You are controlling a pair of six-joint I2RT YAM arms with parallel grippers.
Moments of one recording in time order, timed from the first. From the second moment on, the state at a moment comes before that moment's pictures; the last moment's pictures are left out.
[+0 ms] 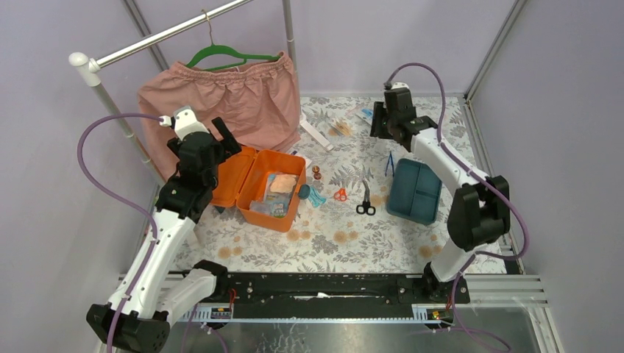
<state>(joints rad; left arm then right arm) -0.27 0.92 1.00 -0.40 -0.50 -0.44 0.34 1.67 1.40 -0.43 0.12 0.30</state>
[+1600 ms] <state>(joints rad) -0.29 0.92 0.99 -0.40 -0.49 -0.44 0.10 2.46 2.11 -0.72 -0.02 -0.30</state>
